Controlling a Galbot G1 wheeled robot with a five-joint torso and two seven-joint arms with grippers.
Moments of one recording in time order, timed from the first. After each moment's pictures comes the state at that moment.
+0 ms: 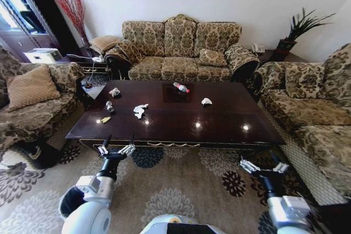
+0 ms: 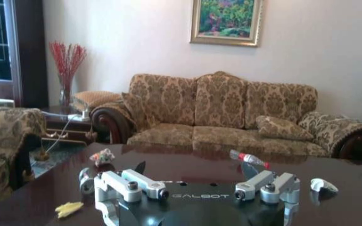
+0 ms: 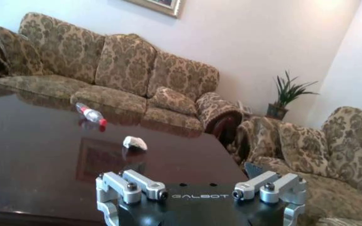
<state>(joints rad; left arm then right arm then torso) 1.79 -1.44 -0.67 -2.45 -0.24 0.14 -0.04 -2.00 1.39 0.81 2.48 0.09 -0.13 0.14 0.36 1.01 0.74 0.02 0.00</state>
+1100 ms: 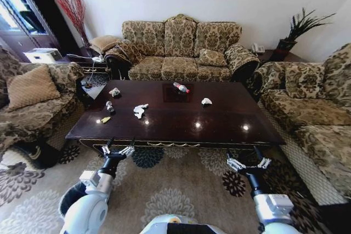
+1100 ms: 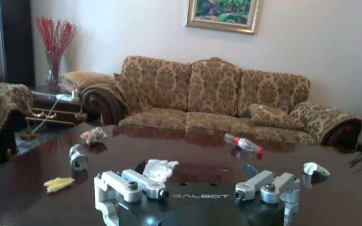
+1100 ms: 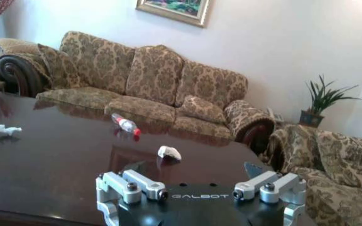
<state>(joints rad) 1.74 -1.37 -0.69 -2.30 -0.35 0.10 0.00 -1.93 1.41 0.66 2.47 -0.02 -0.14 0.09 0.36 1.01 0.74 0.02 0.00</state>
